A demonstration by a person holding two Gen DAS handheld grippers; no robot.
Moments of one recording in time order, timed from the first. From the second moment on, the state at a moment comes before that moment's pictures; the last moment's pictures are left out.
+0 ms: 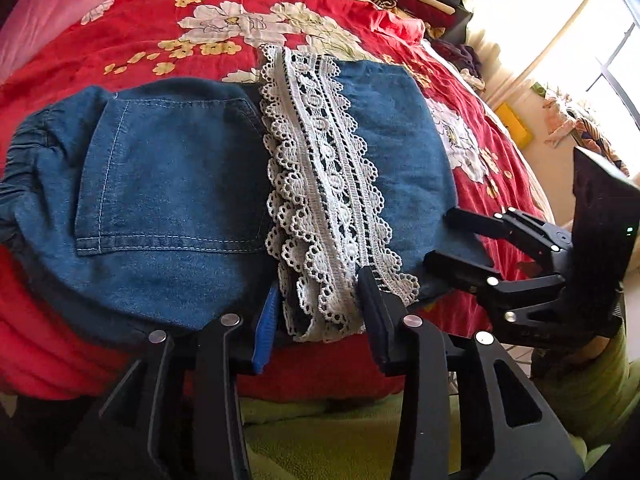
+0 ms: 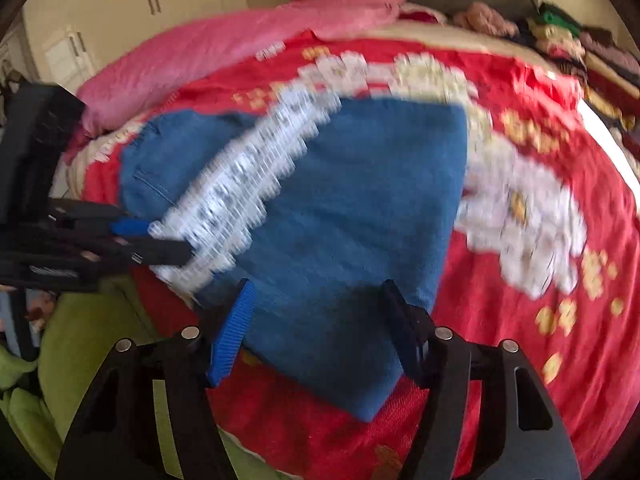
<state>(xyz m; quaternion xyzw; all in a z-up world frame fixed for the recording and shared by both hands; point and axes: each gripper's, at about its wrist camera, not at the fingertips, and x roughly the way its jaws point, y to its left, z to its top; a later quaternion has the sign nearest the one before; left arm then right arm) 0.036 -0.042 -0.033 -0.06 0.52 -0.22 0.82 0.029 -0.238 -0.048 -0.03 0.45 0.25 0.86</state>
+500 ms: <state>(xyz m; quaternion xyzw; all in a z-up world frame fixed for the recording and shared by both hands) 0.027 -0.043 0.003 -0.03 0.46 -0.20 0.86 0.008 -0.278 0.009 0.01 0.37 0.21 0.90</state>
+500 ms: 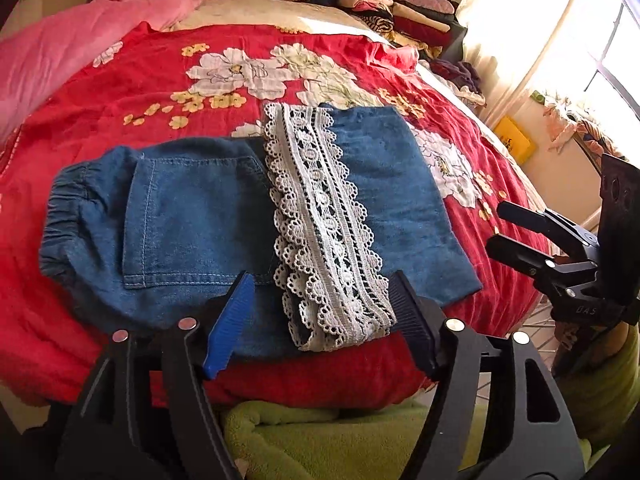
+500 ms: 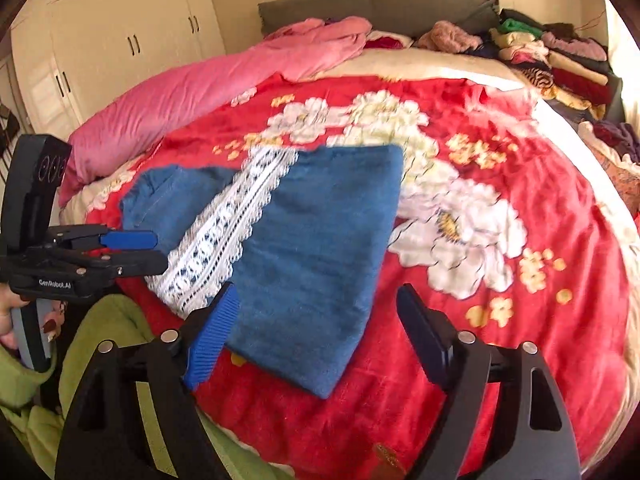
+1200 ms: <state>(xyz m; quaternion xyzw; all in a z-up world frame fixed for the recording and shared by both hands) 0.016 -0.006 0.044 0.00 0.40 -0.11 0.91 0.014 -0.262 0.062 0.00 0.33 0.23 0.92</state>
